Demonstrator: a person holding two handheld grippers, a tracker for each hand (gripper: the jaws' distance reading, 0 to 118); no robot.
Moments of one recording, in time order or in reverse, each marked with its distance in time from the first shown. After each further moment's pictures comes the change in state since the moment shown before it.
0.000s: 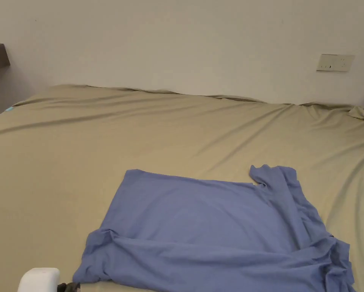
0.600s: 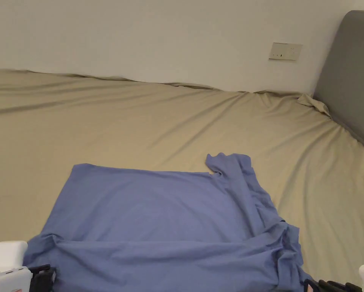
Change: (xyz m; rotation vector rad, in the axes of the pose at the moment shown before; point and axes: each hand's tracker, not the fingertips) left arm -0.006 0.044 -0.113 -0.167 -0.035 -0.068; right arm 0.019 0.036 -0.035 -0.062 0.035 -0.078
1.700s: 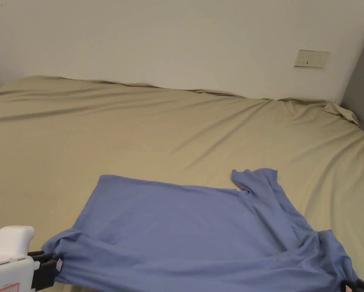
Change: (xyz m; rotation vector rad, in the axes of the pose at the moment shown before) left arm -0.017 0.006 0.091 0.078 -0.122 -0.002; right arm 0.010 0.026 0.009 -0.074 0.023 0.108
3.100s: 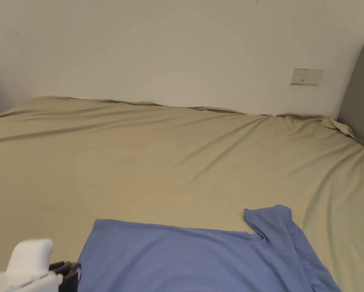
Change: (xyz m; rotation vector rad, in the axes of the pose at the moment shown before) left arm 0.051 0.000 0.039 0.116 0.007 0.062; right arm -0.048 -0.019 0.043 0.131 -0.017 -0.004
